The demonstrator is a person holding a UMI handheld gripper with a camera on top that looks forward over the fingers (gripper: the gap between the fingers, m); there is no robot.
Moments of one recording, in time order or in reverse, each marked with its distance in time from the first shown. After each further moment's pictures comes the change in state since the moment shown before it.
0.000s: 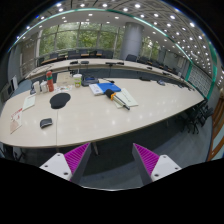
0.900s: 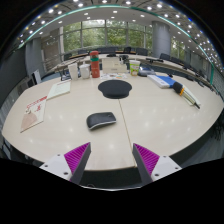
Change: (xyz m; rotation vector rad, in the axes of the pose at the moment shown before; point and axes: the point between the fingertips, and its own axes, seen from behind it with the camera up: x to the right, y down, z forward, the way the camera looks) arm -0.381 0.041 0.170 0.007 -0.311 -0.064
